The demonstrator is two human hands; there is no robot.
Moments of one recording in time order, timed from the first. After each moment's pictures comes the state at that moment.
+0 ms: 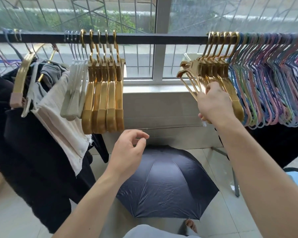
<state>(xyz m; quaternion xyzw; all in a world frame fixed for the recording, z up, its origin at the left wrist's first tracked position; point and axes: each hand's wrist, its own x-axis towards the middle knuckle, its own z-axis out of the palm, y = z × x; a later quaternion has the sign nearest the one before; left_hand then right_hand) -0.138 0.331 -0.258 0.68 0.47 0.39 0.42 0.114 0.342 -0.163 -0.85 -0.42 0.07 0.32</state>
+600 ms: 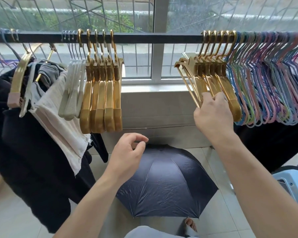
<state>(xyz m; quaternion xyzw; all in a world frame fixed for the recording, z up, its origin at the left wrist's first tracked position) -0.139 0.325 -0.262 0.69 0.48 0.35 0.42 0.110 0.315 -0.193 -0.84 -0.50 -0.08 0.20</state>
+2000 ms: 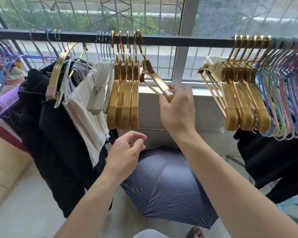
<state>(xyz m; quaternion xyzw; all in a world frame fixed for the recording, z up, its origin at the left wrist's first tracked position) -0.184 0.323 -0.247 0.60 0.54 0.39 0.44 -0.025 0.365 -0.181 -0.68 -0.54 0.06 0.49</state>
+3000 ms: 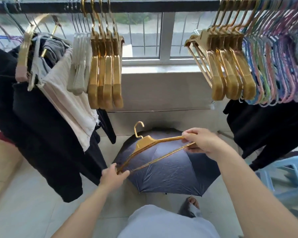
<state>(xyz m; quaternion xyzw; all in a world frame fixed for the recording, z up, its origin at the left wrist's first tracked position) -0.230 0.298 -0.441 0.54 0.73 0.01 0.42 0.100 0.278 -0.315 -0.73 -0.35 0.50 0.31</state>
